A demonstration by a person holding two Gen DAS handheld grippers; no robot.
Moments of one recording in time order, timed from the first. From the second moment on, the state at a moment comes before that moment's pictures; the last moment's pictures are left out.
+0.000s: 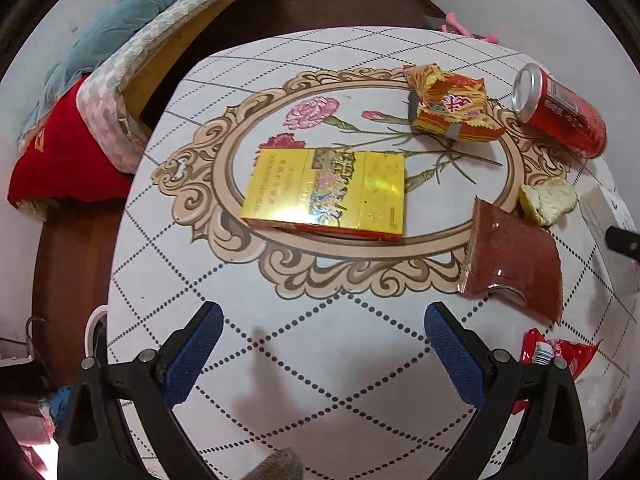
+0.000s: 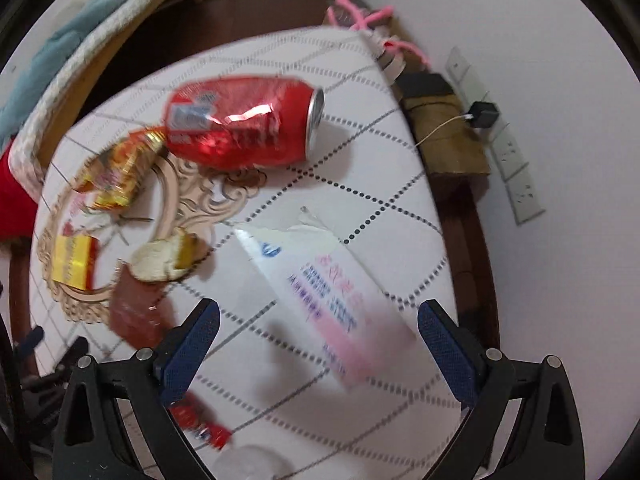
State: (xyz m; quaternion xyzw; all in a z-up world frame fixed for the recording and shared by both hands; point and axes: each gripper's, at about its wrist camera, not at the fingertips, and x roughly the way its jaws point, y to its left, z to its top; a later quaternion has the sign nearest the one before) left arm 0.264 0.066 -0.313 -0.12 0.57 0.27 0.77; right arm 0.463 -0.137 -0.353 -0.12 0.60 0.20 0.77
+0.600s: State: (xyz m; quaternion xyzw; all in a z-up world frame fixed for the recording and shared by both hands) left arm 0.279 -0.058 -0.309 -0.09 0.56 0.05 0.82; right arm 0.356 -0.239 -0.371 -0.03 0.61 0.16 0.77
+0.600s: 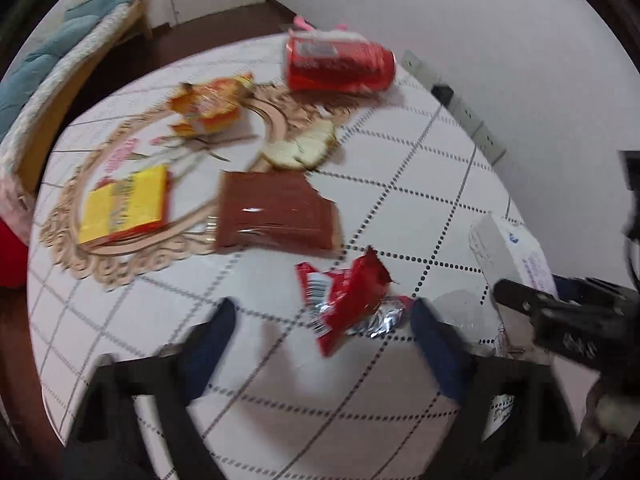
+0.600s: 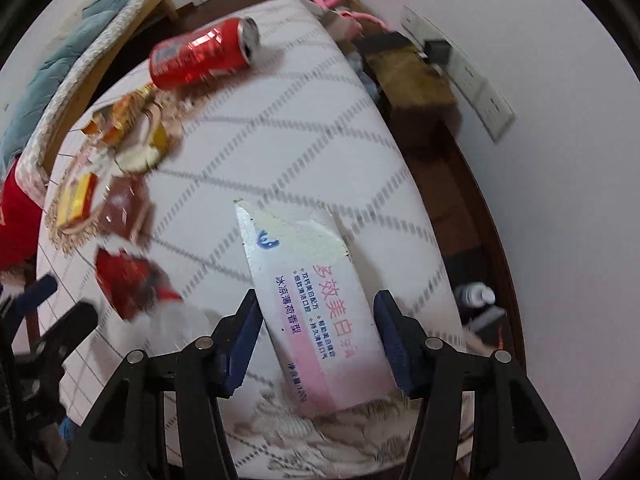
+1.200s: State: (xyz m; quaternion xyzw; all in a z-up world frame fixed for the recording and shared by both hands) left arm 0.187 -0.021 -0.225 -0.11 0.50 0.17 0.84; right arm 0.278 -0.241 -0.295 0.04 0.54 0.21 0.81
